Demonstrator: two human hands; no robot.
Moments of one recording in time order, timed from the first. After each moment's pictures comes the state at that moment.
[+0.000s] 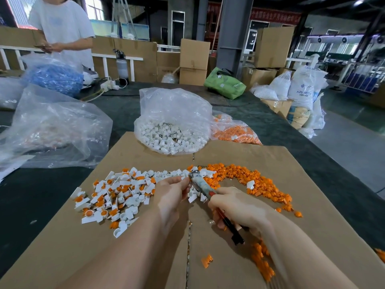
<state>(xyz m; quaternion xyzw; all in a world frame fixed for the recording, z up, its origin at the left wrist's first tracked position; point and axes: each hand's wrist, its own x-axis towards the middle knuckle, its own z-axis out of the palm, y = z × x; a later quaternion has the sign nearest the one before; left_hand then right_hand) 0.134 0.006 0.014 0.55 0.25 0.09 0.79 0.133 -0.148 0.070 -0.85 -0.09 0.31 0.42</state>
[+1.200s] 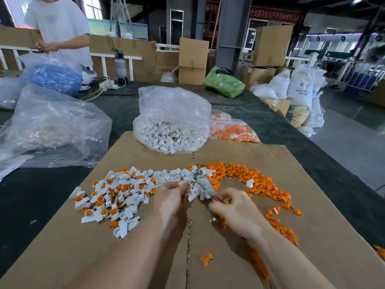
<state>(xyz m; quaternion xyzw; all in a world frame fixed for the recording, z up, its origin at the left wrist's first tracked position) 0.128 0.001 0.002 0.55 0.27 0.10 0.78 0.126 -0.154 0.036 -0.90 -0.07 0.11 0.42</state>
